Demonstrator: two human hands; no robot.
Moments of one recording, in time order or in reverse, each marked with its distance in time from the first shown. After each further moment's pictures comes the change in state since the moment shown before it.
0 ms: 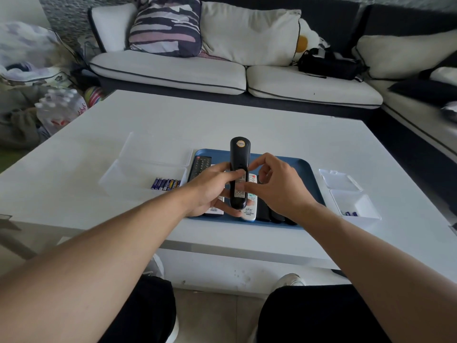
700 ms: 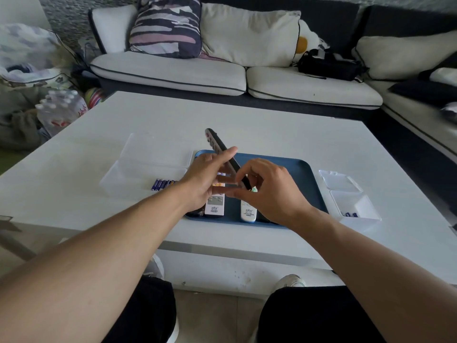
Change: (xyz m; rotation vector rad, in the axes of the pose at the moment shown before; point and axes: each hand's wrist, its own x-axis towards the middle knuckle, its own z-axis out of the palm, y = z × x) left_hand 0.011 0.011 -0.009 -0.064 0.271 0.073; right_hand -0.008 -0.013 0.006 -0.074 0.026 -0.329
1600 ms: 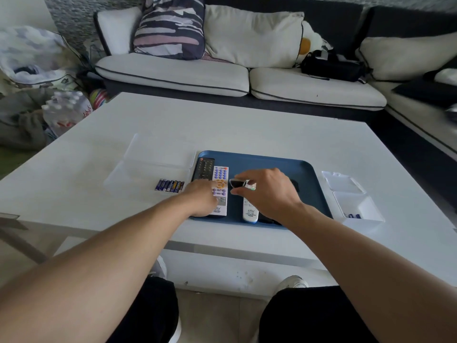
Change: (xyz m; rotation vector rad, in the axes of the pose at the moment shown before) left_hand 0.020 -0.042 -0.029 1.252 -0.002 -0.011; right_hand 0.014 0.013 0.014 -0.274 -0.177 0.270
